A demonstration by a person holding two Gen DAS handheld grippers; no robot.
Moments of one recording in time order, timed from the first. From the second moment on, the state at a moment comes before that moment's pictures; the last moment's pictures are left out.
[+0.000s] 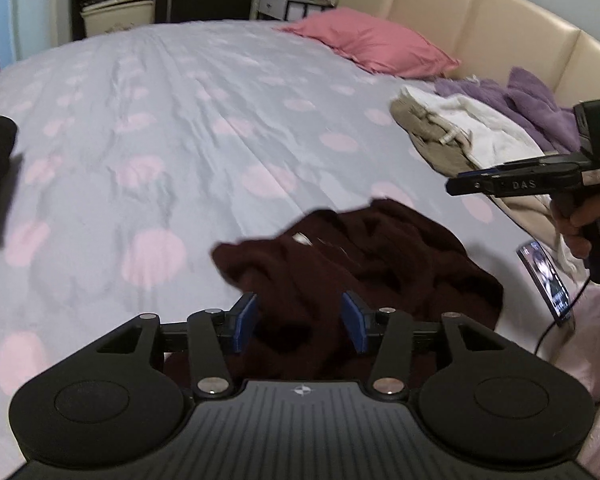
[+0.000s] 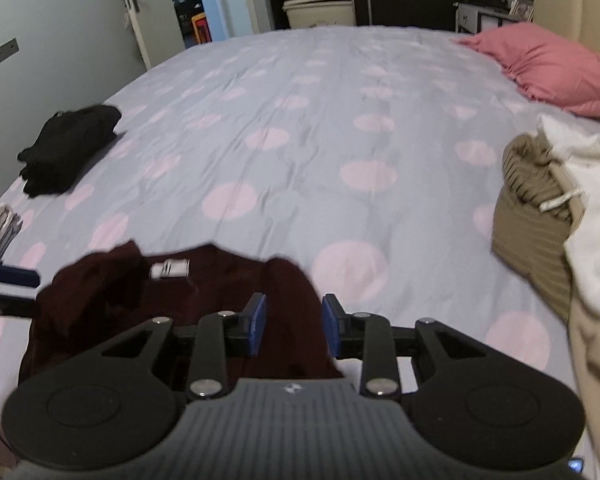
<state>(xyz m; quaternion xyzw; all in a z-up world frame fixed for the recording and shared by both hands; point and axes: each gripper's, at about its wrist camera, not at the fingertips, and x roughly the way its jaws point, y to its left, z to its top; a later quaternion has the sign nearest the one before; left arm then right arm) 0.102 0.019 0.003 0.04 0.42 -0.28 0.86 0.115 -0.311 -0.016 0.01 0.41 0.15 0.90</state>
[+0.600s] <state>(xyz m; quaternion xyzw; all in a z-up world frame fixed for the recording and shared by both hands) 0.106 0.016 -0.014 0.03 0.45 -0.26 0.85 0.099 -0.299 -0.035 0.01 0.46 0.20 0.87</state>
